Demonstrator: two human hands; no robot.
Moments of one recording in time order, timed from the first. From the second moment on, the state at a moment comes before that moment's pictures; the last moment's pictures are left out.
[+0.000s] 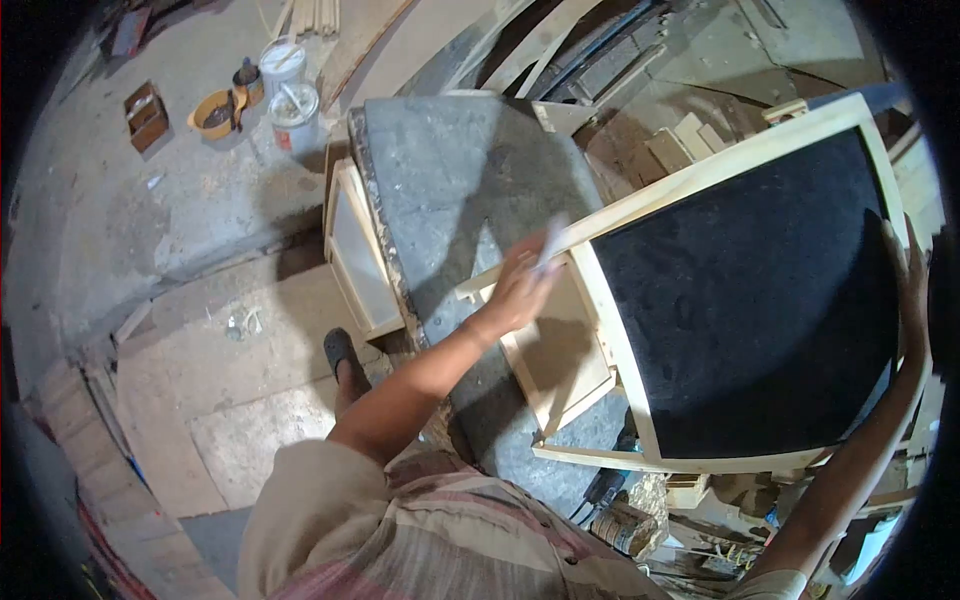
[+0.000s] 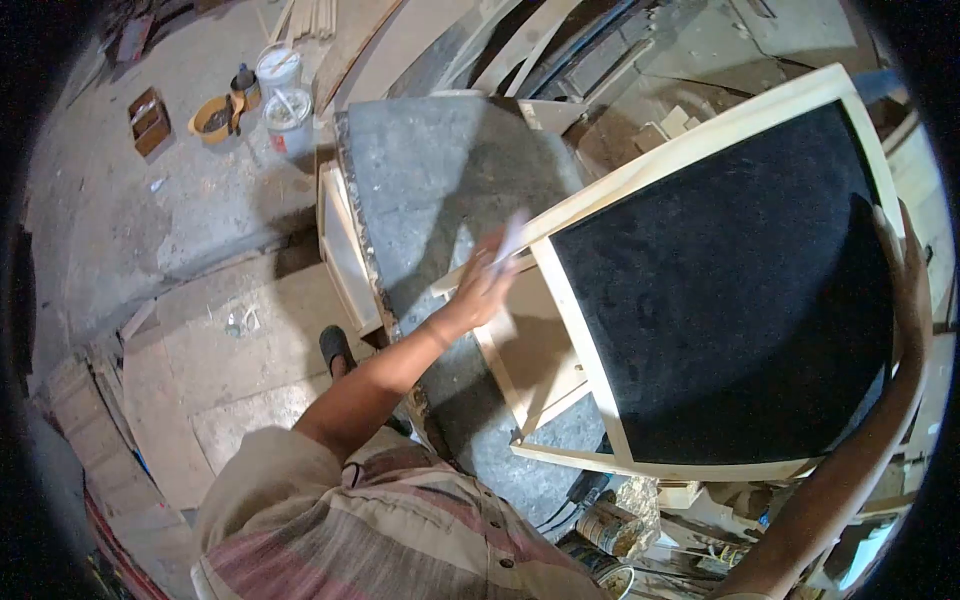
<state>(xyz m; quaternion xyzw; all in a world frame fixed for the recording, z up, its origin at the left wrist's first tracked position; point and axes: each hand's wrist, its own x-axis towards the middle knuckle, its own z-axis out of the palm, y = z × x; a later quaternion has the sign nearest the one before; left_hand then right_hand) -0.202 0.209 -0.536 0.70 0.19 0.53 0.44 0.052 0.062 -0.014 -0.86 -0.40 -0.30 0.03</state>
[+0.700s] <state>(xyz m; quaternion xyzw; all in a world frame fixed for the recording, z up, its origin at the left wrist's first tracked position) -0.206 0.222 -0.493 0.77 0.21 0.41 0.44 -0.036 0.076 -0.016 -0.84 -0.48 -0.24 0.01</state>
